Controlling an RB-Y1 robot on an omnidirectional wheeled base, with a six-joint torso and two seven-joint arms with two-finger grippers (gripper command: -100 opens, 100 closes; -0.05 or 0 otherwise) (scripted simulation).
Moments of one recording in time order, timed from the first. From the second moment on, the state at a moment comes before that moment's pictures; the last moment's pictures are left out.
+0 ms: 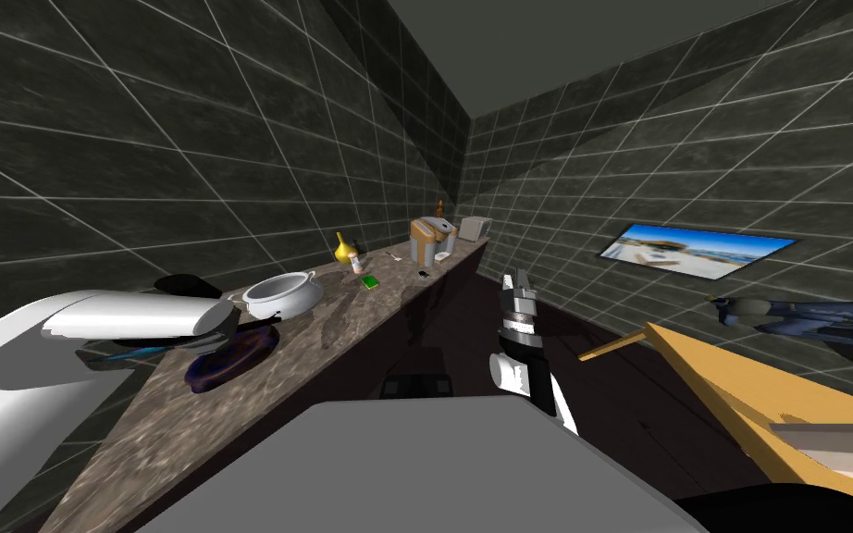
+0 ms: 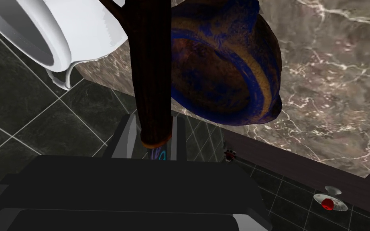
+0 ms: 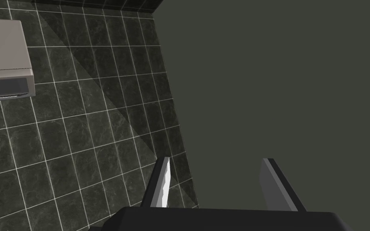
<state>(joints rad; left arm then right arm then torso) 0.21 0.89 0.53 -2.04 0.40 1.71 0.36 0.48 0.05 -0.04 -2.31 0.04 -0.41 0.07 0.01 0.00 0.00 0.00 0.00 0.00</state>
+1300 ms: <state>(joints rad) 0.23 0.94 0.59 -2.13 0.50 1.82 0.38 0.48 0.05 -0.04 -2.31 0.04 -0.41 0.07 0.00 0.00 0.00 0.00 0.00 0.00</state>
